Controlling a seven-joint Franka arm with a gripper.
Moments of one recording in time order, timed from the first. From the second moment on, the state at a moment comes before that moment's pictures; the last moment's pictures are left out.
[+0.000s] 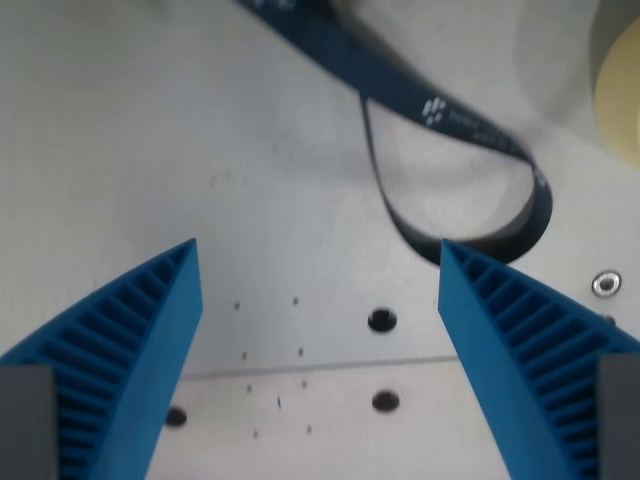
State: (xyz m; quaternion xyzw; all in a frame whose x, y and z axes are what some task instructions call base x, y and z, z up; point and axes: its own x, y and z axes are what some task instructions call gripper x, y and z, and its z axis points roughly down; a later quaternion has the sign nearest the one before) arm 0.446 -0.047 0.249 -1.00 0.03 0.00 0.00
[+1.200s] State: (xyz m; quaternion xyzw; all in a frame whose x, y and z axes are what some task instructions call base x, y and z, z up) arm 0.516 -0.101 0.193 -0.98 0.18 -0.01 -0.01
